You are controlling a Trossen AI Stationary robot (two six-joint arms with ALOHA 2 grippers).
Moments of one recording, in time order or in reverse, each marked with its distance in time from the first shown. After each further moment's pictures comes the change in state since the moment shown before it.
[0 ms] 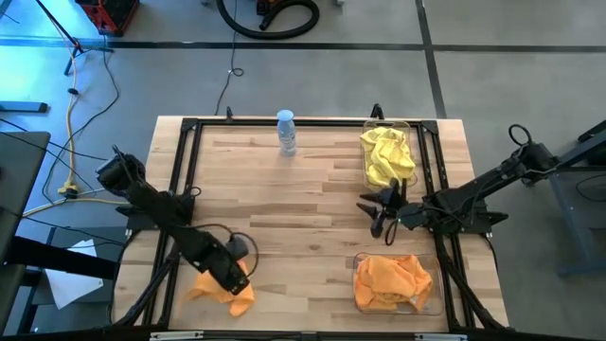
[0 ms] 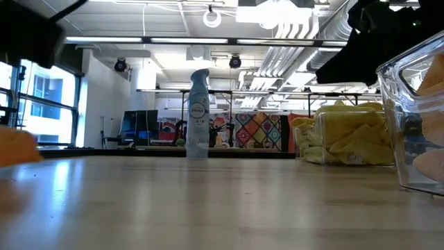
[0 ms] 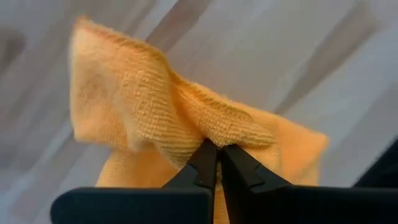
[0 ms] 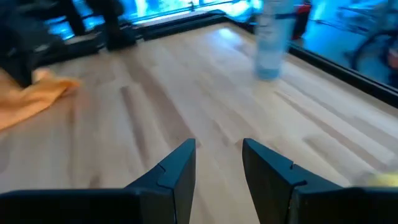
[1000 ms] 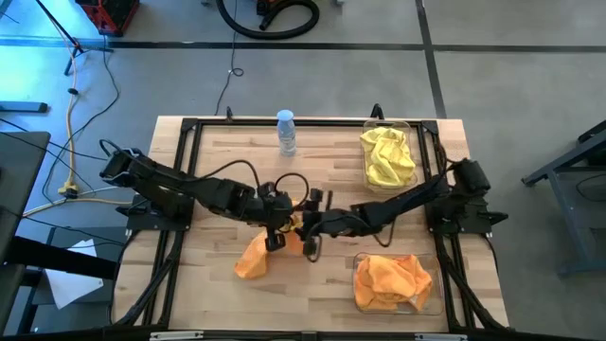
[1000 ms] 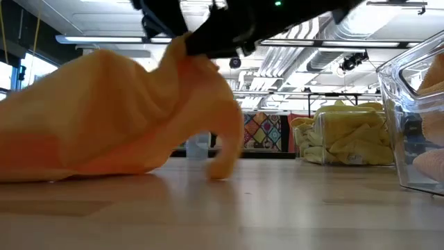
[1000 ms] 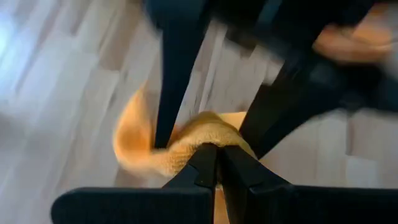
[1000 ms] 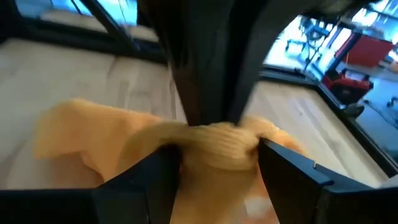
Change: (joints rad) left arm 0.448 -0.003 0.421 -0.085 -0.199 1.030; right arm -0.138 0.829 0.705 0.236 -0.296 -0.537
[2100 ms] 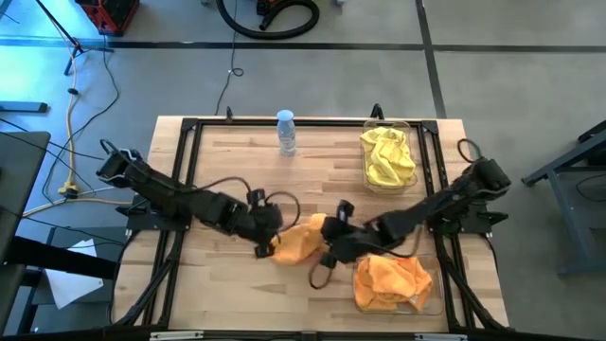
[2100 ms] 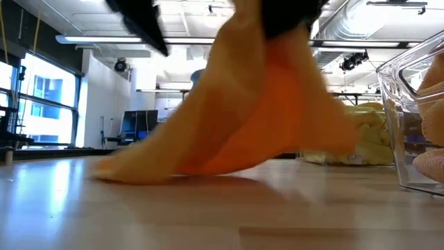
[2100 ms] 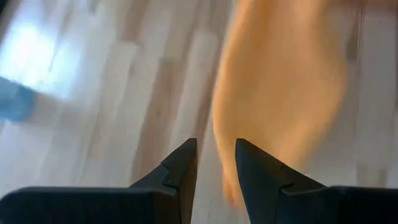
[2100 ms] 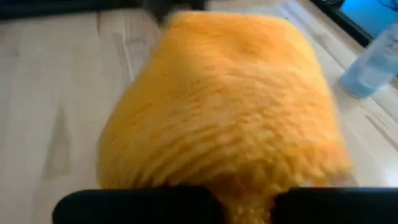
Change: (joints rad) left arm -0.117 -0.026 -0.078 -0.068 -0.163 -0.030; right arm 0.179 -0.151 0.100 -0.664 0.192 0.584
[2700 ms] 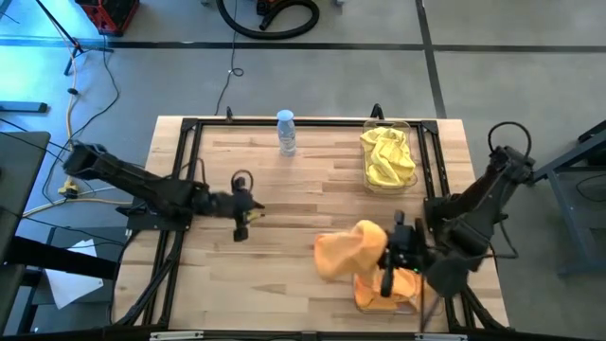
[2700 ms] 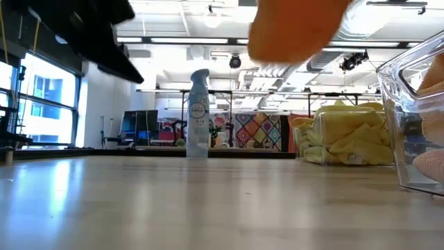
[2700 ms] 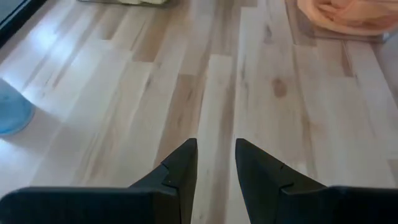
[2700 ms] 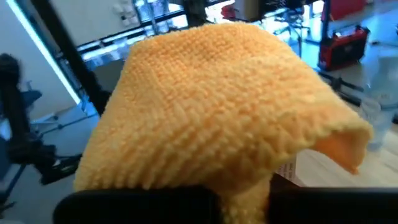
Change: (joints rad) left arm 0.117 -0.467 -0.653 0.579 0.097 0.209; right arm 0.402 -0.270 0.172 -0.089 0.414 0.163
